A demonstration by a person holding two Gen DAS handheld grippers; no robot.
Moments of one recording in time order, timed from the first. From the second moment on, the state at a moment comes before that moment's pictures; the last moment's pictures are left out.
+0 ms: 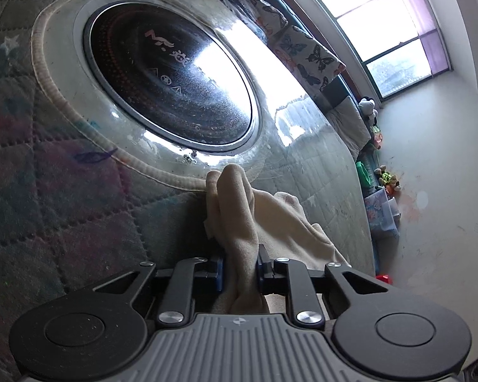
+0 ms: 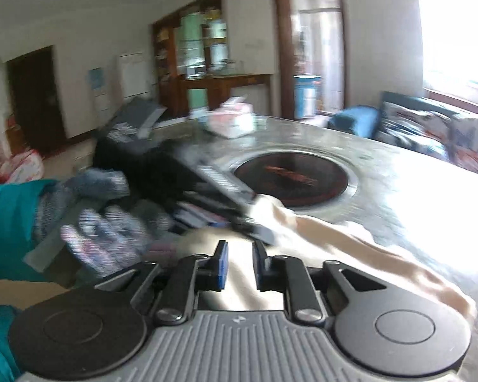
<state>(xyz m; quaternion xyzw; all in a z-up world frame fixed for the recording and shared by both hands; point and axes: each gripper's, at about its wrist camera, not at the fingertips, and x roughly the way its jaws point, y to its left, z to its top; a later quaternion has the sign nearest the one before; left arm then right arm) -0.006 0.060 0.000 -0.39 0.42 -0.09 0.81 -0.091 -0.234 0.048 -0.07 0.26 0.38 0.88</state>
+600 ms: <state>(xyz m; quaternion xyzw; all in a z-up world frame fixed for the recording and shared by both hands) -0.006 0.050 0.008 -0.35 0.43 -0.08 0.83 -0.031 -0.354 -0.011 0.07 0.32 0.13 0.93</state>
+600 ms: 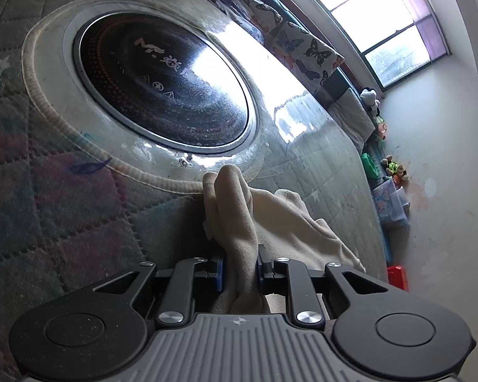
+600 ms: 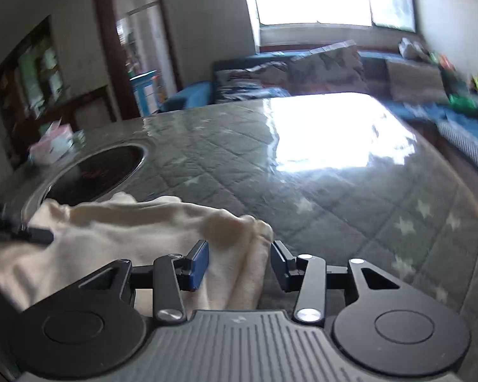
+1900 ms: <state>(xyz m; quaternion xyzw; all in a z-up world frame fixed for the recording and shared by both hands) 0.073 -0.213 0.031 -0.12 0.43 -0.21 0.87 -0.036 -0.513 0.033 0.04 0.26 -0.05 0.96</state>
